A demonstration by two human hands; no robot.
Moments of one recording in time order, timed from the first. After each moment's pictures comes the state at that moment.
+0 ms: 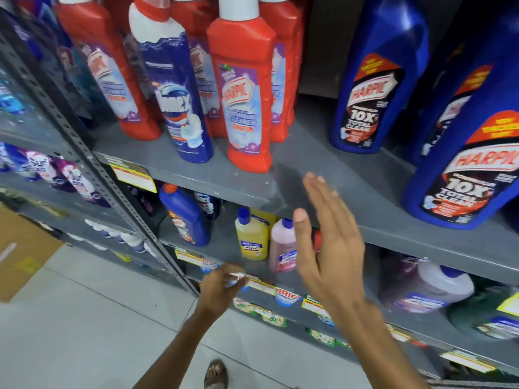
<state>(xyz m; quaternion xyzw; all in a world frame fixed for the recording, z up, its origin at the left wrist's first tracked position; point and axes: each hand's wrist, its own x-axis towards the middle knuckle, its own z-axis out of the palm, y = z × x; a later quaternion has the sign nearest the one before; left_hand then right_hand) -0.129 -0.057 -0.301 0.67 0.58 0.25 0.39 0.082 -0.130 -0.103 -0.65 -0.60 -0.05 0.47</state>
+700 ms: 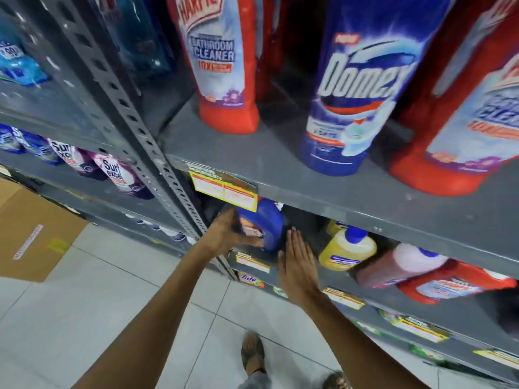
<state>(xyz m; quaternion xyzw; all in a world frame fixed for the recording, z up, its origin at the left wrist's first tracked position) -0.278 0.182 -0.294 0.44 0.53 0.19 0.69 -0.098 0.048 -0.374 -0.77 -0.60 0.19 0.15</state>
